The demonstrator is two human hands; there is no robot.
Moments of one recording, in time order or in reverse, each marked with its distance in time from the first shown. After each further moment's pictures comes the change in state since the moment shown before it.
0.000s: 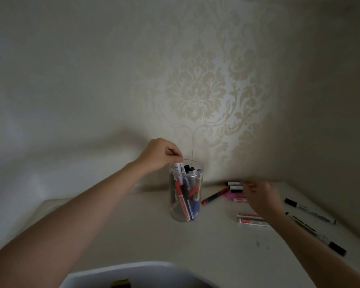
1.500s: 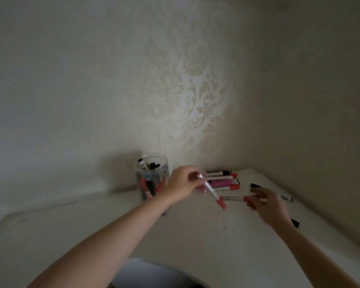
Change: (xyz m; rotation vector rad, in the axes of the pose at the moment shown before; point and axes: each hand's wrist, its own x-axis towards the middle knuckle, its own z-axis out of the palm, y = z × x) left_hand -0.016 0.074 0.154 -0.191 -0.082 0.018; right_hand -0.049 0.092 -0.054 0.300 -0.031 0.366
